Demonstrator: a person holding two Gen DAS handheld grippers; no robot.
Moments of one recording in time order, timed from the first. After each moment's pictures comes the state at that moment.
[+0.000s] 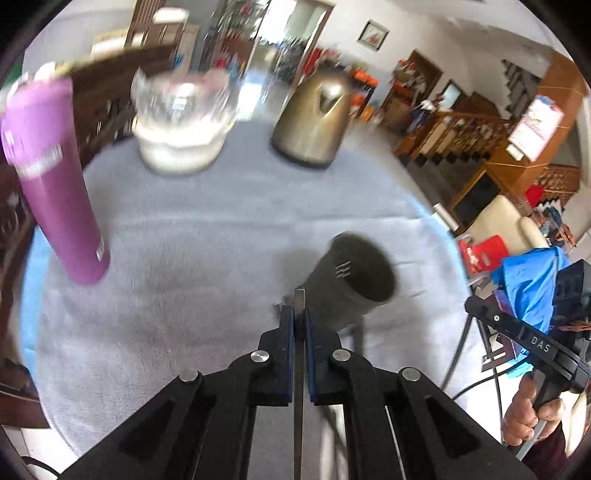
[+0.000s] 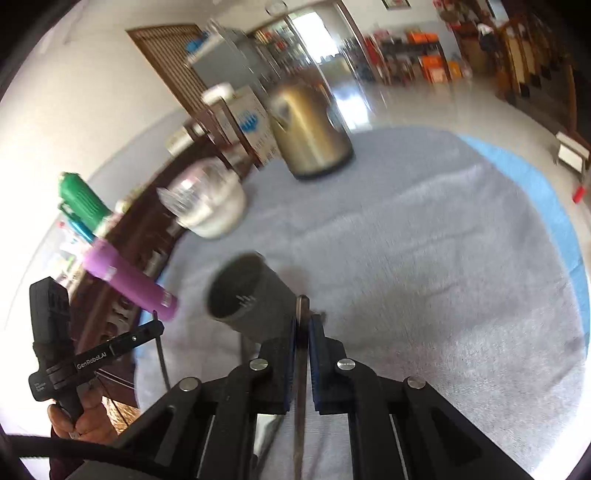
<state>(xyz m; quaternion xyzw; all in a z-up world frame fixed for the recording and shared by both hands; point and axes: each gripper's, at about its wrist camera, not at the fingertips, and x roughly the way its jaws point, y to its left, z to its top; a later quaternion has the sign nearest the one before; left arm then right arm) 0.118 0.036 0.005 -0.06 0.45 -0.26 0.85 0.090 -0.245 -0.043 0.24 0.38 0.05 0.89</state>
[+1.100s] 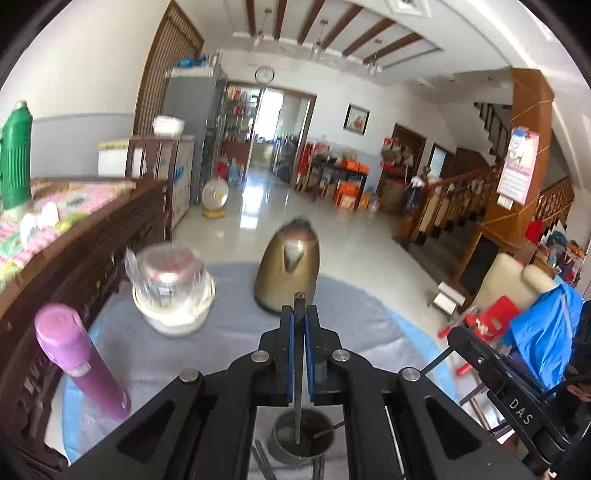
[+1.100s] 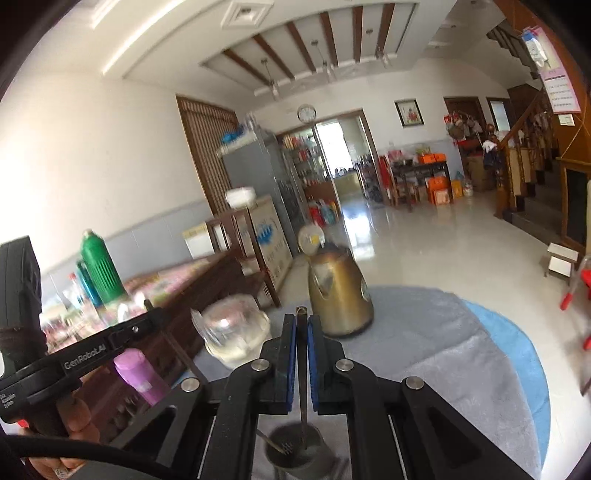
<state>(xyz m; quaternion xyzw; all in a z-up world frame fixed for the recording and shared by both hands) 0.153 -0.023 0.126 -0.06 0.28 -0.22 0.93 0.117 -0.210 0.095 0.16 0.19 0.00 0.97</state>
